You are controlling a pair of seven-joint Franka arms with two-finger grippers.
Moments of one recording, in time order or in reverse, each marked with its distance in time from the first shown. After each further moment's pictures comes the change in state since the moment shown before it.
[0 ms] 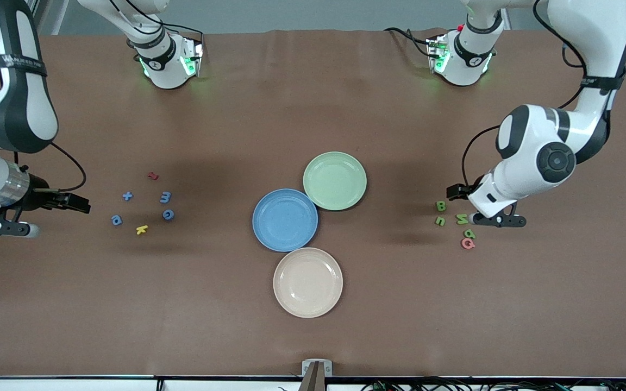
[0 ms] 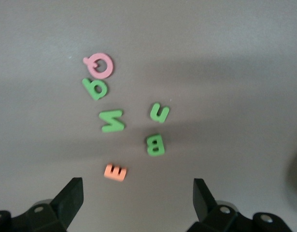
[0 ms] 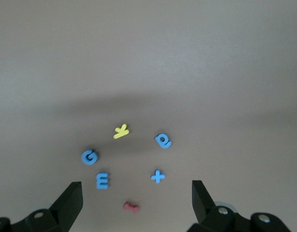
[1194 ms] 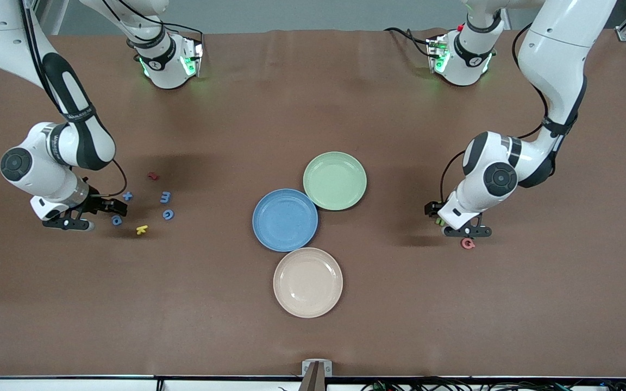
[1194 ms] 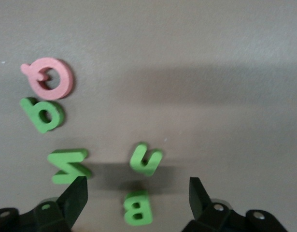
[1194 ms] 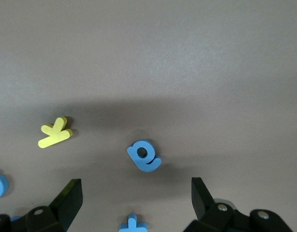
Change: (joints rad) left arm -0.052 0.213 -0.001 -0.002 0.153 0.250 -0.221; right arm -0.069 0.164 0.010 -0.358 -0.001 0.559 -0.090
